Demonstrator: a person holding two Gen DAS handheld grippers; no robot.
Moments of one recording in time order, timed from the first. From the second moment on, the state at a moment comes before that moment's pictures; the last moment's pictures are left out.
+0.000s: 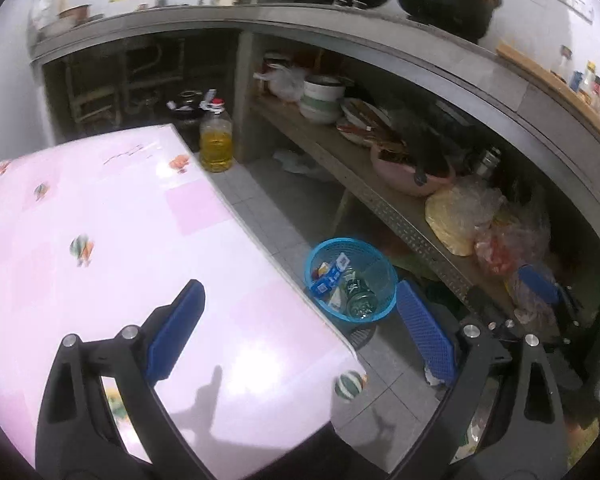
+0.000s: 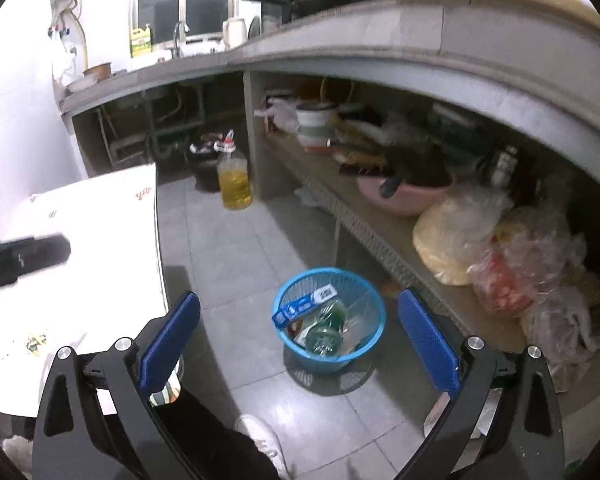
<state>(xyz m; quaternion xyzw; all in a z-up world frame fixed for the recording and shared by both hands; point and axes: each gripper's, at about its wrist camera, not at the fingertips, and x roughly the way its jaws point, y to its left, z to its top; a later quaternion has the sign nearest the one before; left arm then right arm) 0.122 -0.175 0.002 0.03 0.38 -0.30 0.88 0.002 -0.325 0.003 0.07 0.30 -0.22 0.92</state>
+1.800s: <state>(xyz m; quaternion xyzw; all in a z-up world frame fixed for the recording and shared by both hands) 0.076 -0.106 -0.032 0.09 0.44 -0.06 0.89 -0.020 -0.291 -0.011 0.03 0.38 -0.22 0.90</state>
